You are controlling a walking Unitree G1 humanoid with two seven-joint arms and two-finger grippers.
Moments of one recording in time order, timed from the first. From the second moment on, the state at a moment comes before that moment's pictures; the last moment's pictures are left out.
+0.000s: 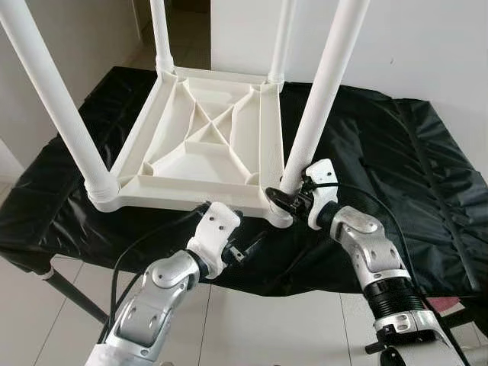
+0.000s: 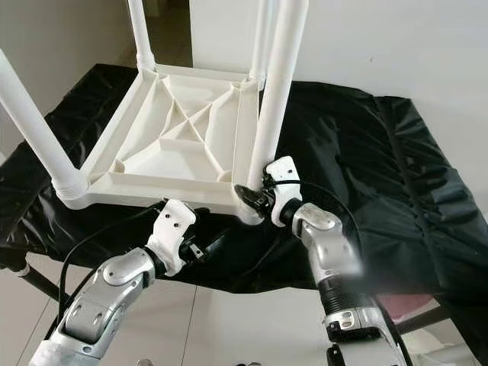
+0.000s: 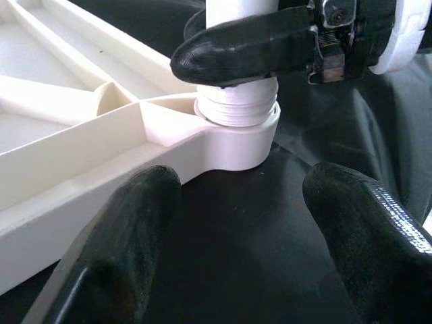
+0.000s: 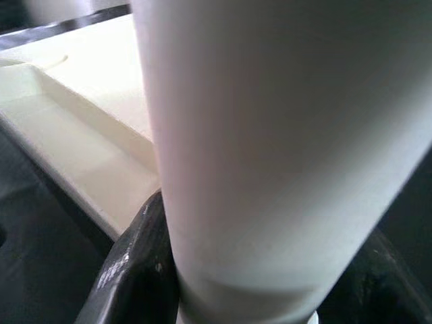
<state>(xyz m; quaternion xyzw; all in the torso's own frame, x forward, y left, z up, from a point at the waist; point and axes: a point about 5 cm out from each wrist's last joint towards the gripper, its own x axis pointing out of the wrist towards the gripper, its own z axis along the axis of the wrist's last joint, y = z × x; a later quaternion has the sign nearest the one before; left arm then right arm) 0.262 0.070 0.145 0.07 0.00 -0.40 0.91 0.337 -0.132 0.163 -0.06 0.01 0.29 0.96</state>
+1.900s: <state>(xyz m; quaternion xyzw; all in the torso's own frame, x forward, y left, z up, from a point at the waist) 0.263 0.067 0.147 0.07 -0.01 -0.40 0.91 0.334 -0.137 0.161 -0.11 0.00 0.33 0.94</state>
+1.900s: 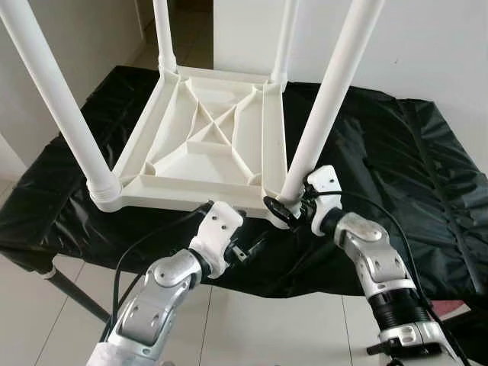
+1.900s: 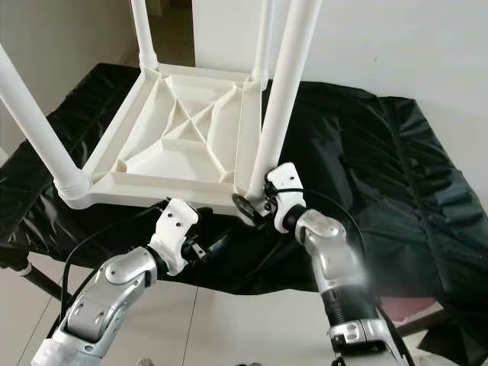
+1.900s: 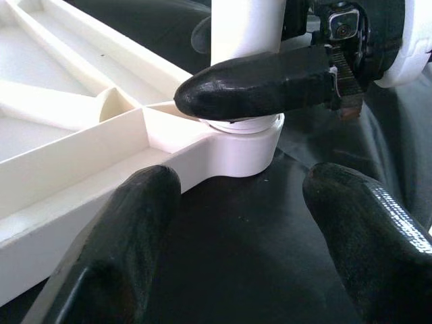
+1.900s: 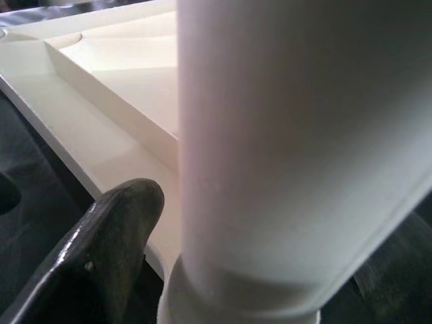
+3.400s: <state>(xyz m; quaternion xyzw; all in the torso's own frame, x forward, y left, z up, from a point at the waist) 0.262 0.068 0.145 0.07 0.00 -0.40 0.91 0.299 -0.113 0.153 0.01 -0.01 0.04 1.00</state>
